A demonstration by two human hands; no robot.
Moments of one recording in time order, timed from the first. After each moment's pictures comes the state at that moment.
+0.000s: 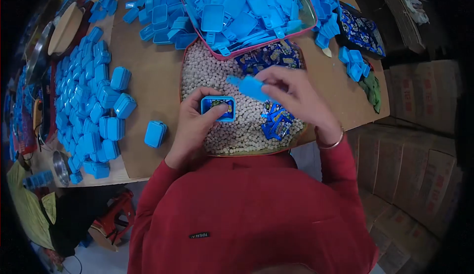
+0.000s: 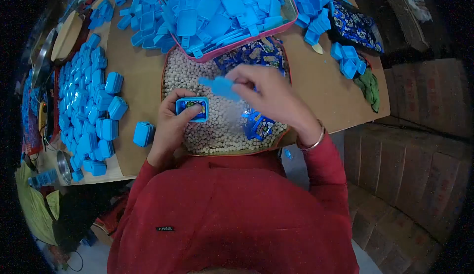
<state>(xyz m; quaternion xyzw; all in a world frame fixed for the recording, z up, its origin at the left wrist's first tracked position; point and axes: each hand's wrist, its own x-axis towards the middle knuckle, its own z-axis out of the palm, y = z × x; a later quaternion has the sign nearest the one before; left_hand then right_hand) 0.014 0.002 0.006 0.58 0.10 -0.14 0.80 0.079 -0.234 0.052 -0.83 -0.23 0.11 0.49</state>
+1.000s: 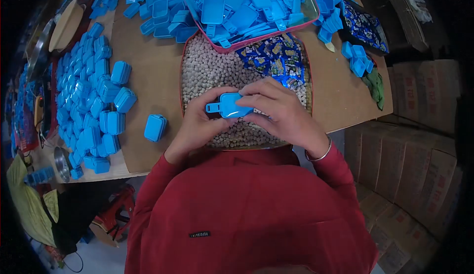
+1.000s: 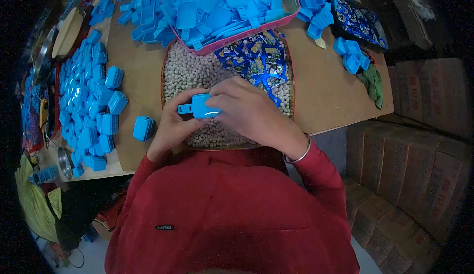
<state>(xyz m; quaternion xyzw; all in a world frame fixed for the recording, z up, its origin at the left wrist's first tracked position) 0.010 0.003 0.011 0.66 -0.10 -0.14 0.73 0.039 -0.210 0.048 -0.82 -0.40 -0.02 0.41</state>
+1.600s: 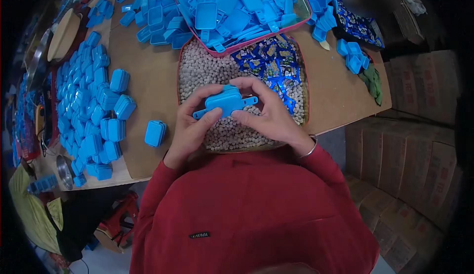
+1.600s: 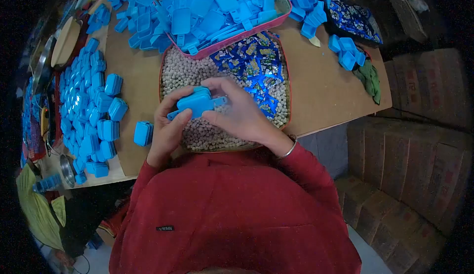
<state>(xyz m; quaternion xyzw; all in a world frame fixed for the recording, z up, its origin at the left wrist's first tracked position) 0.005 0.010 0.010 0.63 -0.06 -0.10 0.77 0.030 -0.194 0.016 -0.71 -0.17 0.14 0.66</state>
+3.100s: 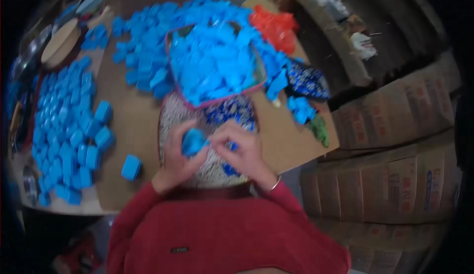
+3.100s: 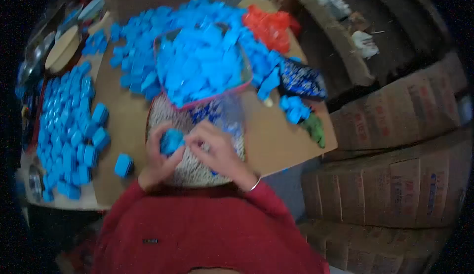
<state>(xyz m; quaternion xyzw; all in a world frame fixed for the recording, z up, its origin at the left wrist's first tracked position) 0.017 -0.012 0.012 0.75 -0.19 0.25 0.58 0.037 -0.195 0.076 -0.79 -0.35 -0.08 0.50</state>
